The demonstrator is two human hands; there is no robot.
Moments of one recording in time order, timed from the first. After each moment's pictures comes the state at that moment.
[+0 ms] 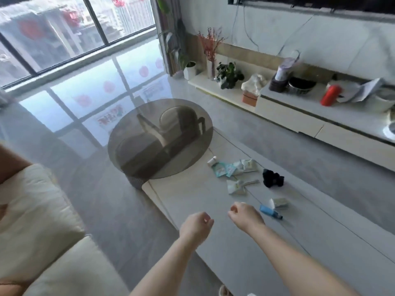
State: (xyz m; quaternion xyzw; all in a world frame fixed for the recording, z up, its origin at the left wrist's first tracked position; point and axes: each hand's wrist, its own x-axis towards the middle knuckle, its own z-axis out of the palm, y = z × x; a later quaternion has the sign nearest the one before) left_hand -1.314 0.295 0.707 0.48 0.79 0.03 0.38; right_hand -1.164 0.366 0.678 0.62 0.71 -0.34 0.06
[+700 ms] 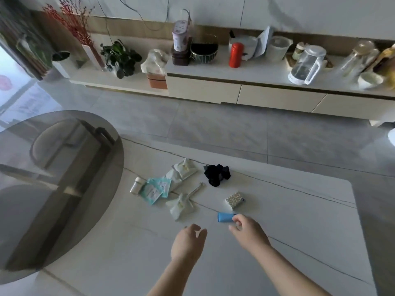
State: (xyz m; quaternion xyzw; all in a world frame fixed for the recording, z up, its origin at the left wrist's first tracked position) left_hand -1.210 0.495 0.512 0.59 0.69 -0.05 0.42; right_hand -1.032 0.469 0.505 0.80 0.45 -0.40 -0.05
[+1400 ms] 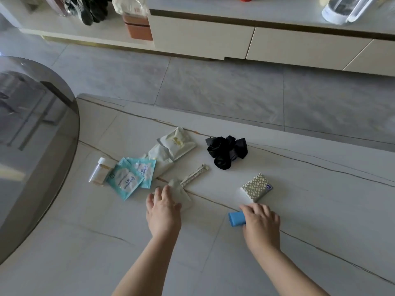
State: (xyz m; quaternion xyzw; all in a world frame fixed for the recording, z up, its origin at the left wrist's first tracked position) left_hand -1.231 0.600 0.293 0.61 0.75 -0.03 0.27; right_hand -1.032 0.506 0.287 0.82 0.56 -0.13 0.03
